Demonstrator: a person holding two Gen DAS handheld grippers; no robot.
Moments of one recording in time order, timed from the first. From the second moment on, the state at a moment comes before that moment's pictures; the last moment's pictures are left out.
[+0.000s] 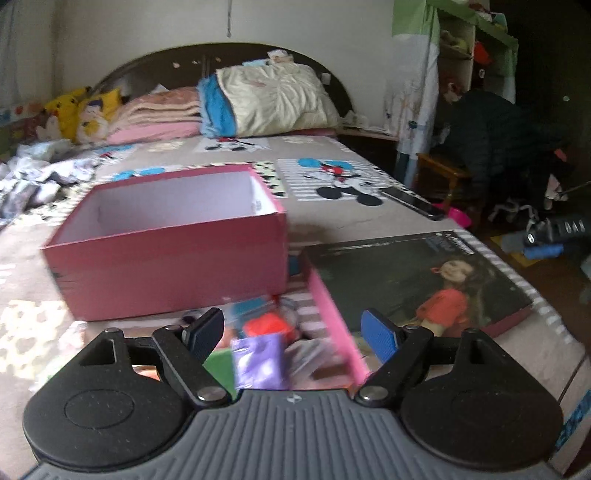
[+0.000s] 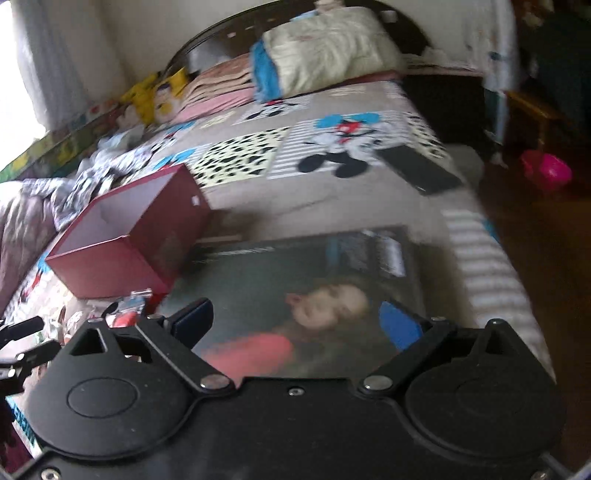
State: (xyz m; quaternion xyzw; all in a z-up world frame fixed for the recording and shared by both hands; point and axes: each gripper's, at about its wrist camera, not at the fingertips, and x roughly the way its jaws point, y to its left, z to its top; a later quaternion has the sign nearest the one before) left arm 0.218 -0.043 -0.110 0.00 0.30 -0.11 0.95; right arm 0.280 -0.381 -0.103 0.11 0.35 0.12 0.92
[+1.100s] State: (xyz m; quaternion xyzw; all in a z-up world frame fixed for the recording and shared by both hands) left arm 0.325 -0.105 -0.175 -0.07 0.43 -0.19 0.88; right arm 0.303 -0.430 -0.188 0.18 0.37 0.13 0.90
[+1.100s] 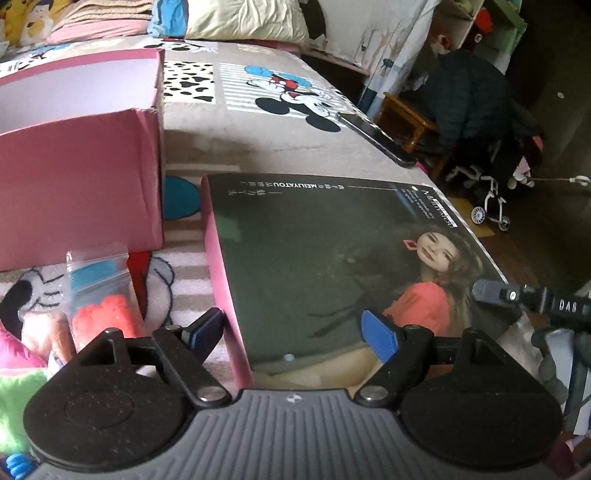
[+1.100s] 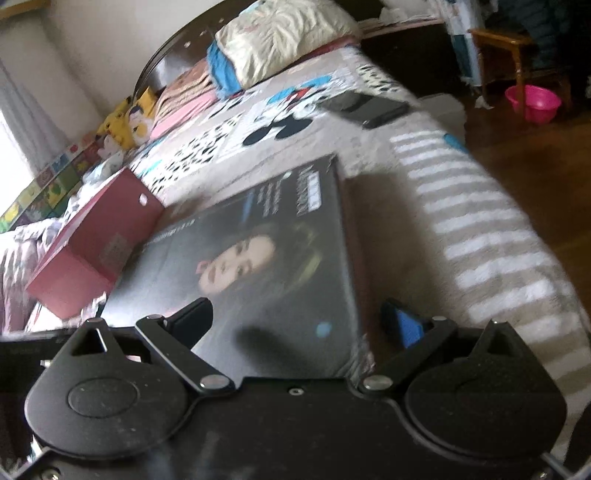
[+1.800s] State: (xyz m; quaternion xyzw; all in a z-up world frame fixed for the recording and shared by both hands) left arm 0.269 -0.101 -0.134 -0.07 0.41 -0.23 0.88; right arm 0.218 -0.406 -0.135 0.10 0.34 0.12 0.93
